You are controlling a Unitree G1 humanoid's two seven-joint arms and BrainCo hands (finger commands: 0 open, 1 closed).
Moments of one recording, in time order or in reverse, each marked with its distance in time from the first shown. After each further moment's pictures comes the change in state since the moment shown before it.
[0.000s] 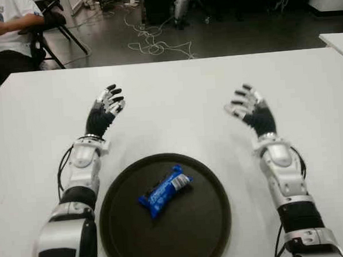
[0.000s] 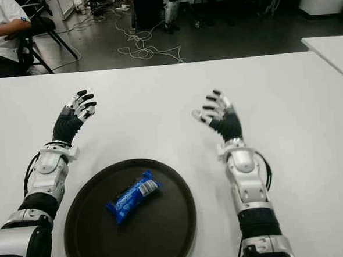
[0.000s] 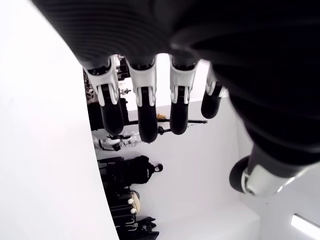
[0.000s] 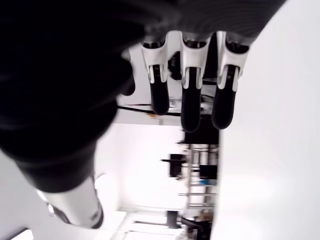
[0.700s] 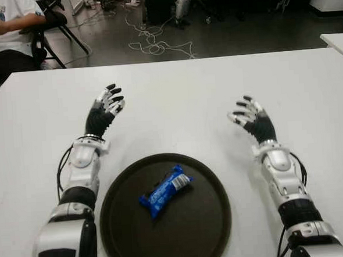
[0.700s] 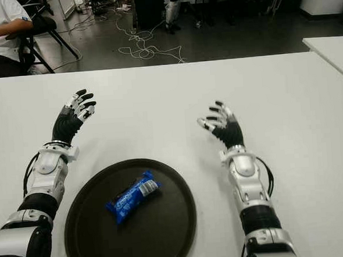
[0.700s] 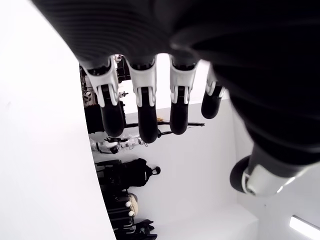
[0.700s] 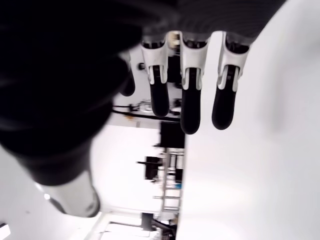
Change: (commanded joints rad) left arm 0.004 0.006 -0.001 -0.003 -0.004 0.002 -0.021; right arm -0.110 -0.042 0.025 0.343 -0.077 -0.202 -0.007
